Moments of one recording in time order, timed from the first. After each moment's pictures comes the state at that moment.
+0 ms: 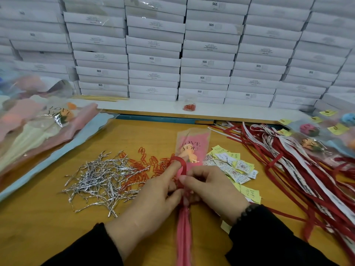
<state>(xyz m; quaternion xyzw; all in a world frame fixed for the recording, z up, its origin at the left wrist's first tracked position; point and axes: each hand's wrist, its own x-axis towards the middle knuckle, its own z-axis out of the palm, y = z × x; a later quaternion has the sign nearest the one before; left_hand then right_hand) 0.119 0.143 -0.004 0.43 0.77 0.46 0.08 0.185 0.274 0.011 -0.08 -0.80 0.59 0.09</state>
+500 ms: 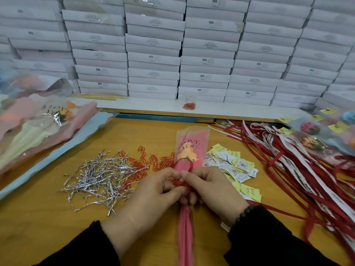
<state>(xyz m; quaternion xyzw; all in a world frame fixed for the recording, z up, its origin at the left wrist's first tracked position) 0.116 0.143 -0.007 0.38 0.75 0.53 0.14 0.183 0.272 0.004 -0.13 -0.79 0.59 0.10</state>
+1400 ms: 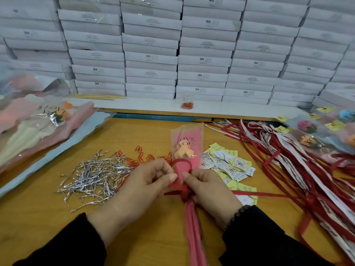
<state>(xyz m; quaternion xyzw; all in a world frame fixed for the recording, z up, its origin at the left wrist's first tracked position) 0.109 0.136 0.006 0.41 0.71 0.56 0.14 0.182 0.268 -0.002 -0.20 -0.78 0.59 0.10</state>
